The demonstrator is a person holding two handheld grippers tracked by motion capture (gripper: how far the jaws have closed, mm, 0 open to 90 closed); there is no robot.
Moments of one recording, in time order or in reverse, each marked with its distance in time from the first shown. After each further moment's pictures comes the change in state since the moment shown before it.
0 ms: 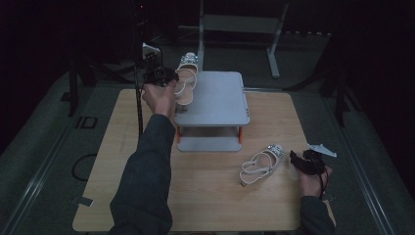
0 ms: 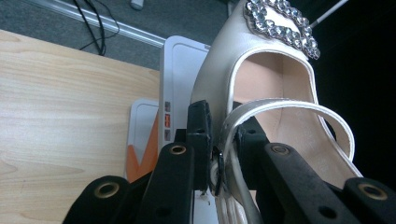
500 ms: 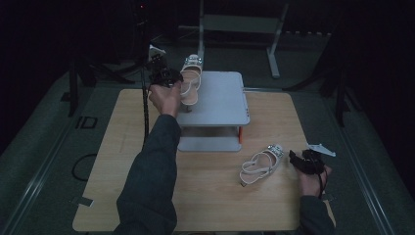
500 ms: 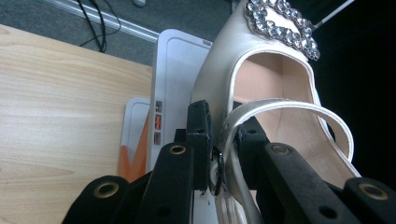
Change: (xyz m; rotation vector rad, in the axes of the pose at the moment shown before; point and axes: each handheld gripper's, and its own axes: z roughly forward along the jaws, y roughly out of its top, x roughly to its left) left arm -0.007 -0.003 0.017 0.005 0.013 -0.016; right arm 0.002 0.001 0.002 0.004 0.005 -0.005
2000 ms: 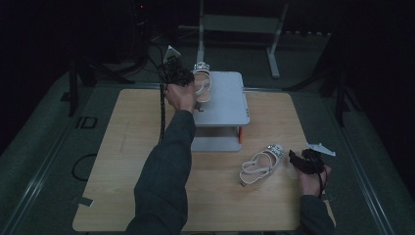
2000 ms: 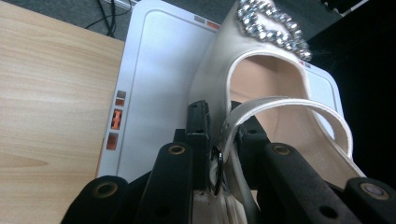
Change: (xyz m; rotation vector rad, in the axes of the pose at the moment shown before) left arm -0.026 -0.004 0.042 0.062 0.067 -0.035; right arm 0.000 0.001 0.001 -0.001 0.006 0.005
